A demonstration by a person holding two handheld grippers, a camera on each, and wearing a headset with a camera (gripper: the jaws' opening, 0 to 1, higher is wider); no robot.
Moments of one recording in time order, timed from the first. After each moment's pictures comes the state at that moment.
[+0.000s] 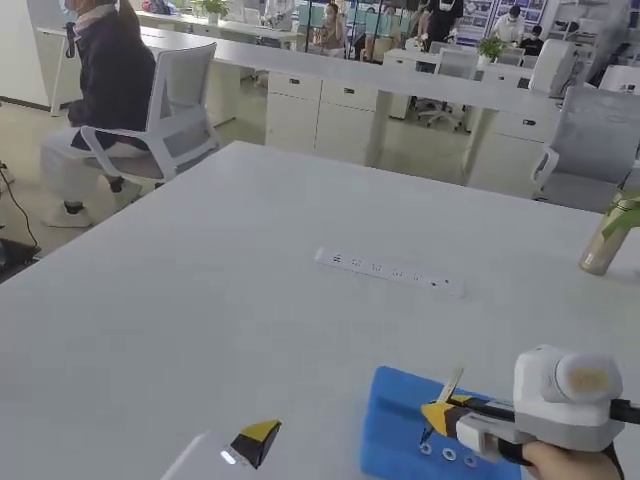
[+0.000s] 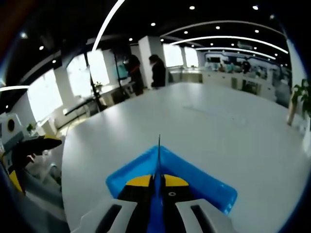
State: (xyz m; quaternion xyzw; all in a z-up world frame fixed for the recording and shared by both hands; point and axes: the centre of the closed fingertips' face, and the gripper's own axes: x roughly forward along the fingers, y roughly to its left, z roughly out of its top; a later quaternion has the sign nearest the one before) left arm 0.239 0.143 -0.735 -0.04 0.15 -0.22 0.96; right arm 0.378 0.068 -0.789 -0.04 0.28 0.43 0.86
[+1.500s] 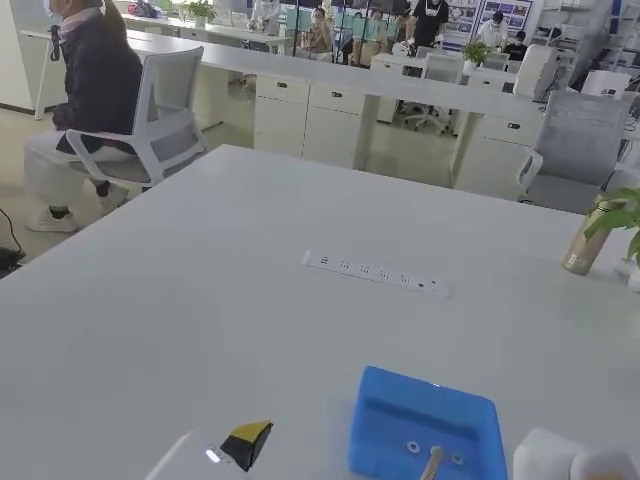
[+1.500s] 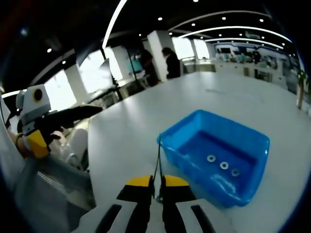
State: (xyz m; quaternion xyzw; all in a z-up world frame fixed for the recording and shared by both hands) left arm 0.238 0.142 -0.732 -0.05 0.15 -0.23 0.96; right arm 0.277 0.074 -0.819 -0.03 0.32 0.49 0.81
